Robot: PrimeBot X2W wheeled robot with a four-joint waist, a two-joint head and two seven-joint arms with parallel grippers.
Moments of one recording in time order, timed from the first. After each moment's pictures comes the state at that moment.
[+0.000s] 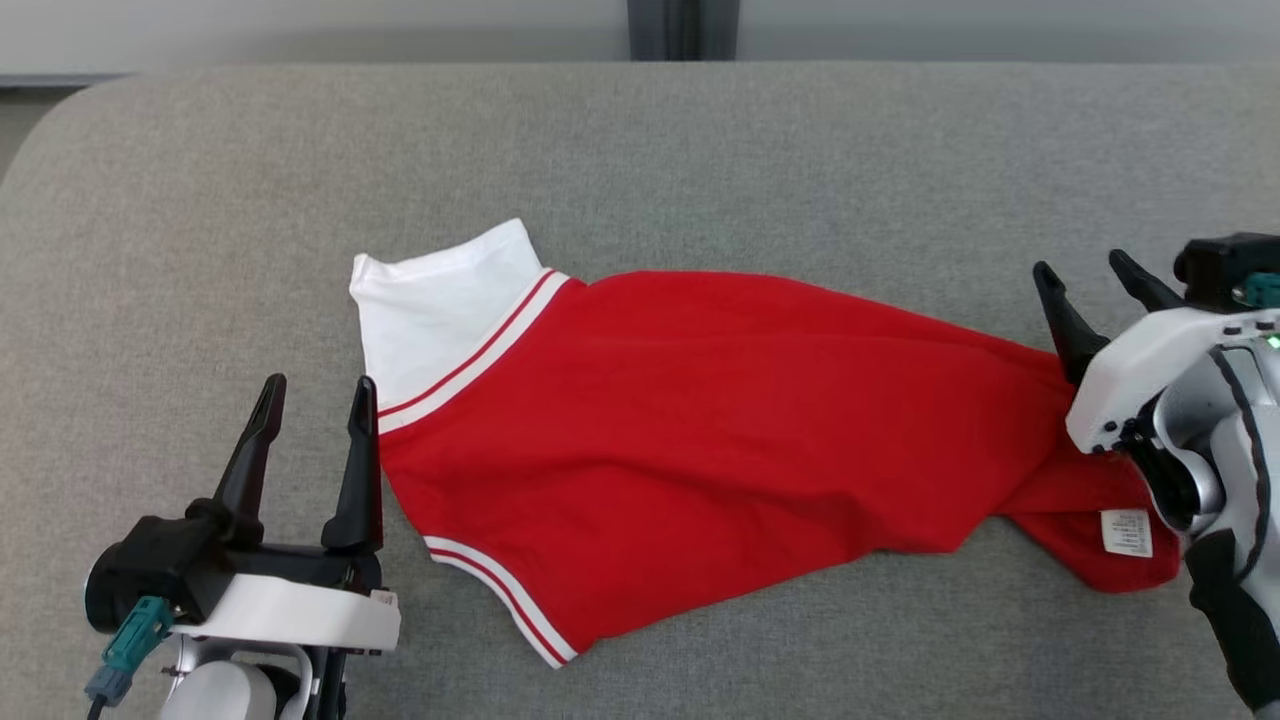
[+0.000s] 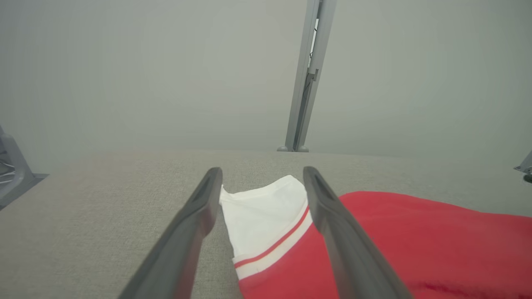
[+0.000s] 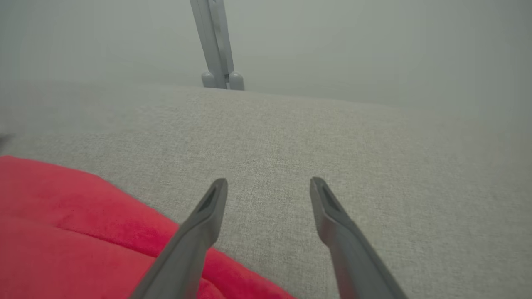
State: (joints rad) left arm -0.09 0.26 -0.24 -0.01 -0.44 0.12 -0.25; right arm -0.60 -0.28 0.18 0.60 0.35 0.13 0.07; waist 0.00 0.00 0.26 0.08
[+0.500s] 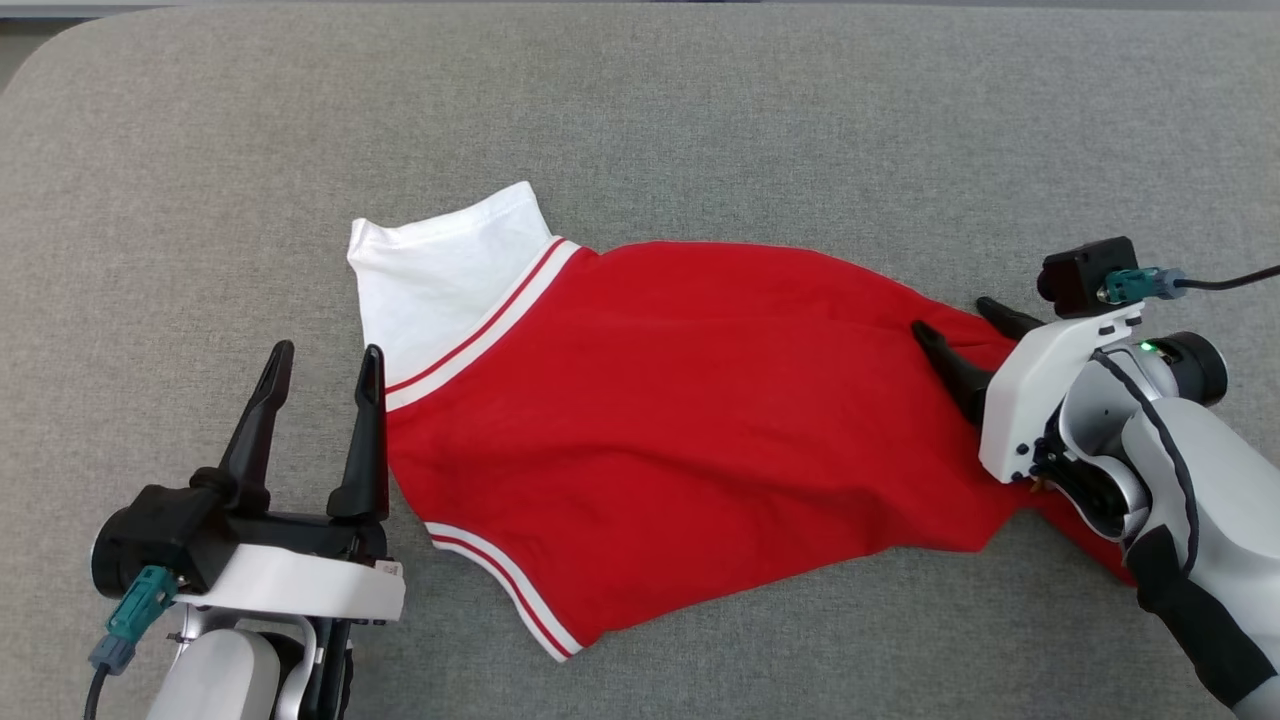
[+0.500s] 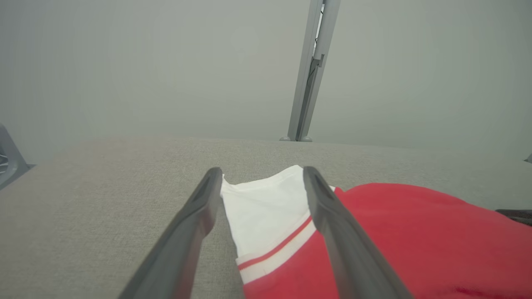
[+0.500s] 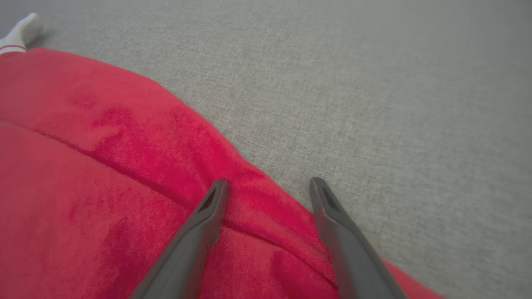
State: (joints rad) left arm -0.15 0.21 -0.21 0.04 -0.41 0.07 -0.26; right arm -0.73 -0.33 0.60 0.69 0.64 0.13 0.17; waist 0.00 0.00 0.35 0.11
